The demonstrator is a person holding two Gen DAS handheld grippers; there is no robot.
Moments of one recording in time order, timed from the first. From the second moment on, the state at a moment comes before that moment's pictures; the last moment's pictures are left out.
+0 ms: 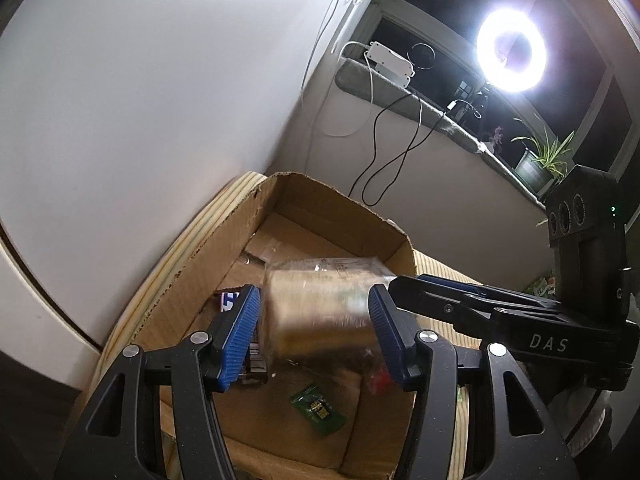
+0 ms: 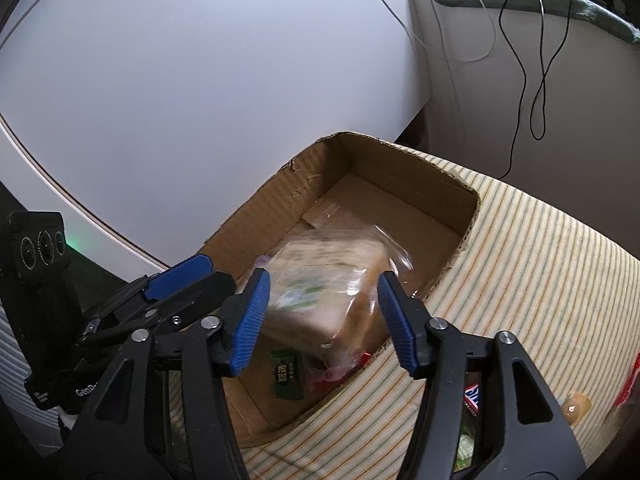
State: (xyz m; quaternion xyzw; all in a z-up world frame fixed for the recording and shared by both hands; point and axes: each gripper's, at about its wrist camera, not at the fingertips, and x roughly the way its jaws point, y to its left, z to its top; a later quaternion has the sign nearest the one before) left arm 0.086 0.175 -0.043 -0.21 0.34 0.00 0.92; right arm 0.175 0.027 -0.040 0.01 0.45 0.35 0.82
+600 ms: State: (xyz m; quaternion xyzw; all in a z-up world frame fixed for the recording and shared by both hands) left arm 0.064 0.142 -0.021 -0.19 0.32 -0.03 0.93; right arm 0.140 -0.034 -0.009 0.00 0.41 0.33 0.85
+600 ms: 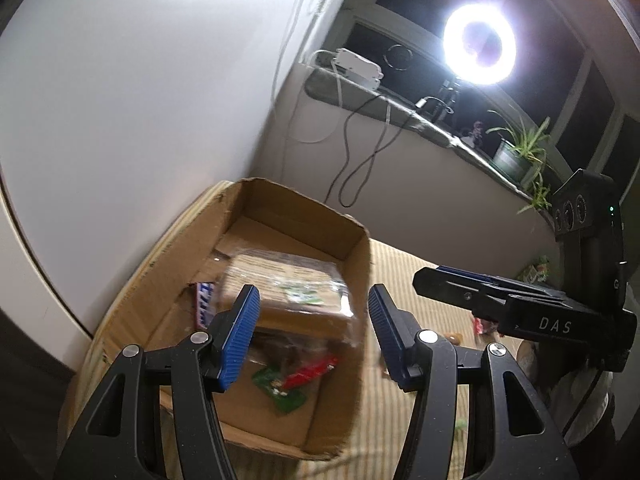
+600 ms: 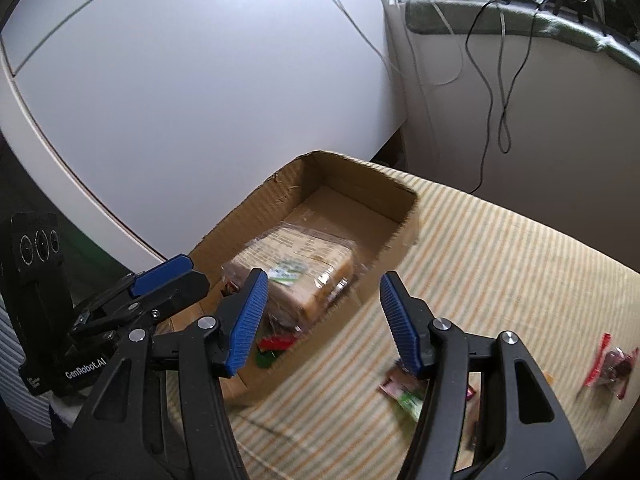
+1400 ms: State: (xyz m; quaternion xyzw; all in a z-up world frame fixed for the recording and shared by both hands) left arm 0.042 0.000 -0.062 -0.10 0.41 -0.16 0.89; right arm 0.088 -0.180 -0.083 -0.07 0.44 0.24 0.86
